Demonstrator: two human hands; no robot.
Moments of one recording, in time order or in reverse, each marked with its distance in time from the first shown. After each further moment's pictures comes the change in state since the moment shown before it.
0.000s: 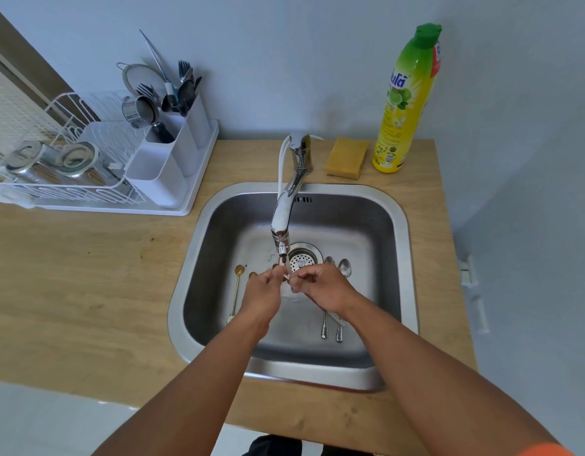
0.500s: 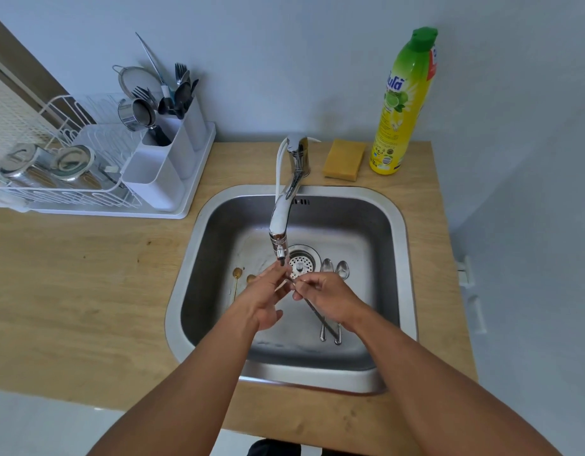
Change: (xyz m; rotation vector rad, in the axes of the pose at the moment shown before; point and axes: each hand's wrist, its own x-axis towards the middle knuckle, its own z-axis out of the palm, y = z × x) left_hand 0.008 0.017 -0.002 -0.491 -0.198 -0.357; right_hand -0.016 0.003 -0.005 0.030 -0.009 -0.009
